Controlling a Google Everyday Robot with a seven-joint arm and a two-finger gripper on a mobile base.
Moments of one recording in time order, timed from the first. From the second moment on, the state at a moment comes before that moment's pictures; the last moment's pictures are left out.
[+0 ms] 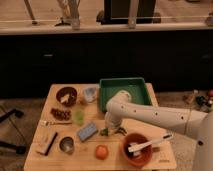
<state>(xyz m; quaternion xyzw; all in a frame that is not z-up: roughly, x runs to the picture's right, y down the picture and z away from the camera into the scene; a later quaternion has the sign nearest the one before) 0.016 0.231 0.817 -0.32 -0.16 -0.18 0.92</state>
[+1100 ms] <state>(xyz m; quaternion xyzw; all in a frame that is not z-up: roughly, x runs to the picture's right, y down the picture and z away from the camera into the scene) -0.067 0.199 0.737 -0.24 -0.25 -0.24 0.91</state>
